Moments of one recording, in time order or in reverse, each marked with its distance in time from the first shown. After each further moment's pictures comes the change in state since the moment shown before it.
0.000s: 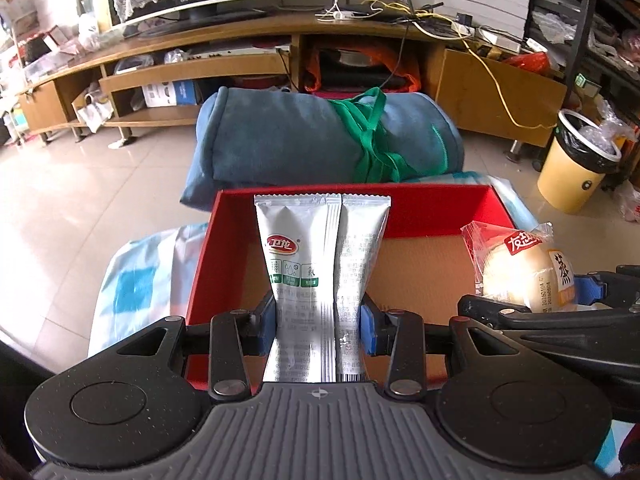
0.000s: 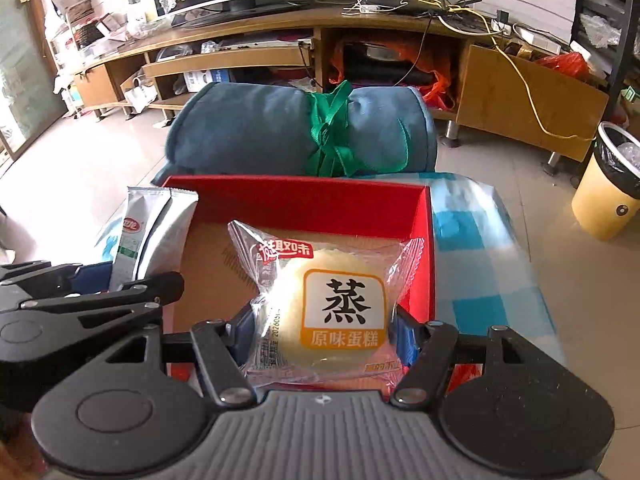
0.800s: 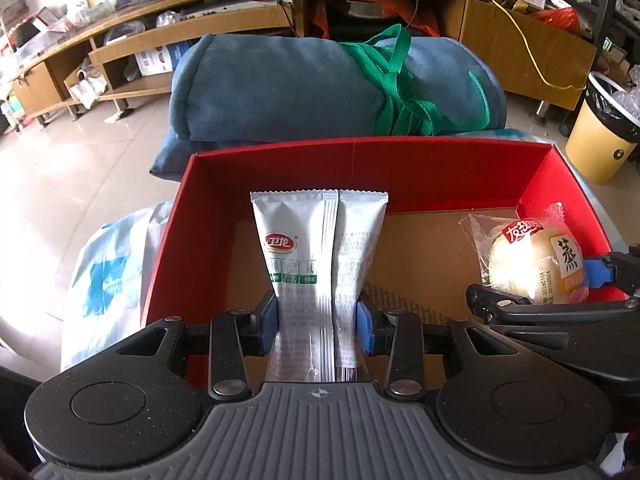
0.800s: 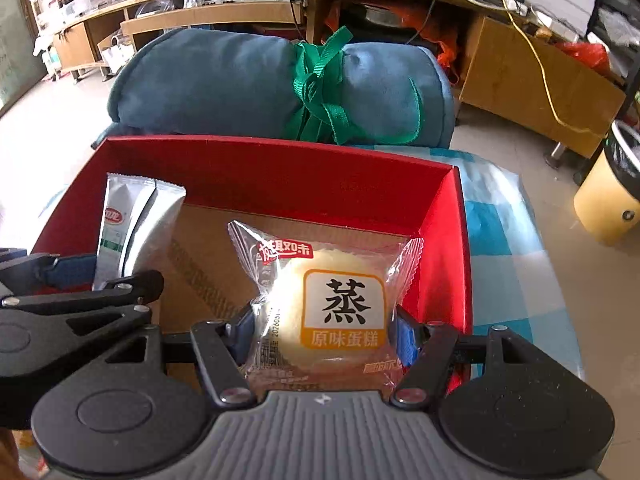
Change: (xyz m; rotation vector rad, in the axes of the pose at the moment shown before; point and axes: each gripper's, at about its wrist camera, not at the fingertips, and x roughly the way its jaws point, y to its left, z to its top) left arm 0.068 -0.002 -0.001 0.020 0.116 0.045; right arm 0.079 0.000 0.004 -0.071 0.087 -0.072
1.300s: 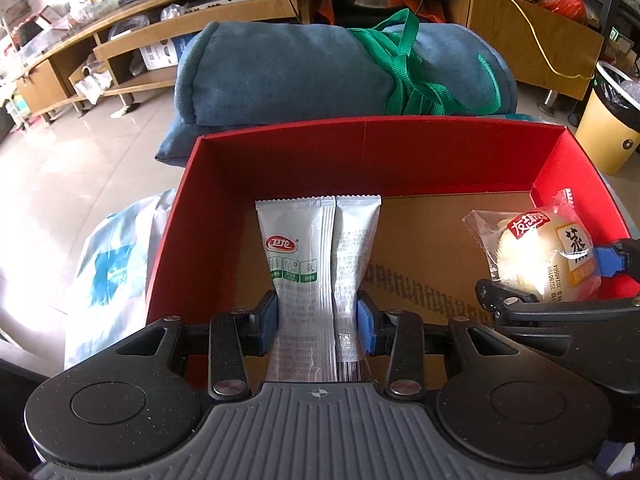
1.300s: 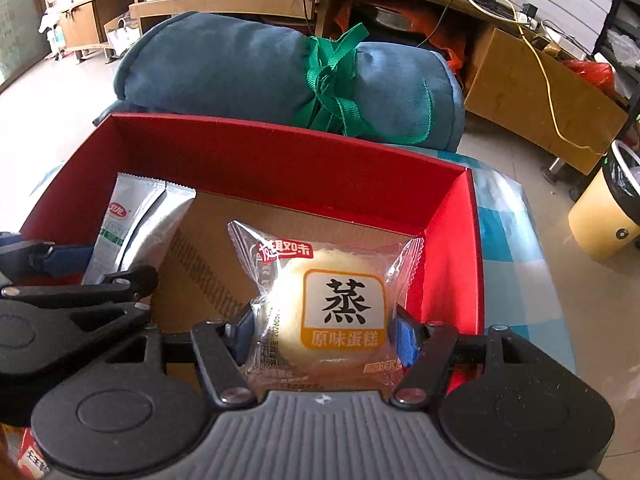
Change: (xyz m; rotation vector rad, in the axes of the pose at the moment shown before) left arm 0.007 0.002 -0.005 0.006 0.021 0.030; right arm 0.005 0.010 -0.002 -0.063 0.009 -0.028
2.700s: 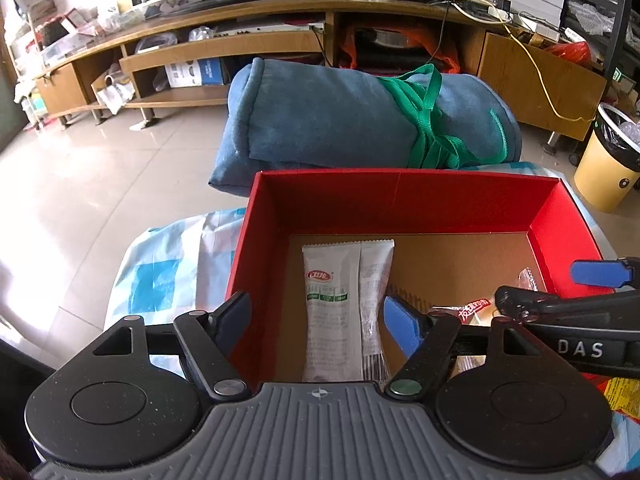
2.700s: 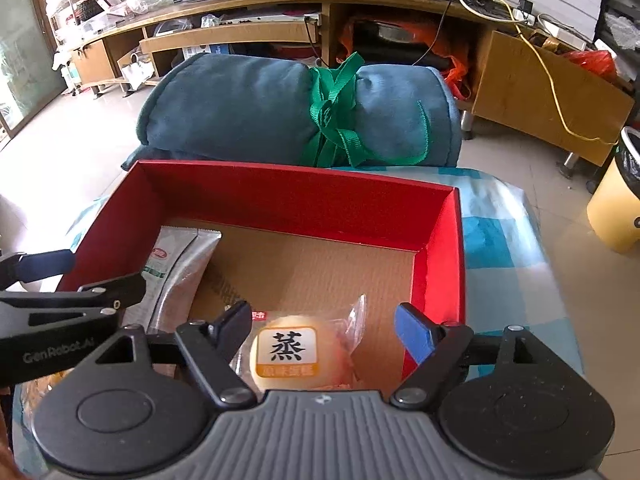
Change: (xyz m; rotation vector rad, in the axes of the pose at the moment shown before) left arm -0.037 0.033 0.001 -0.063 -0.091 -0.012; right arm -0.030 -0.018 0.005 0.076 -0.052 0.101
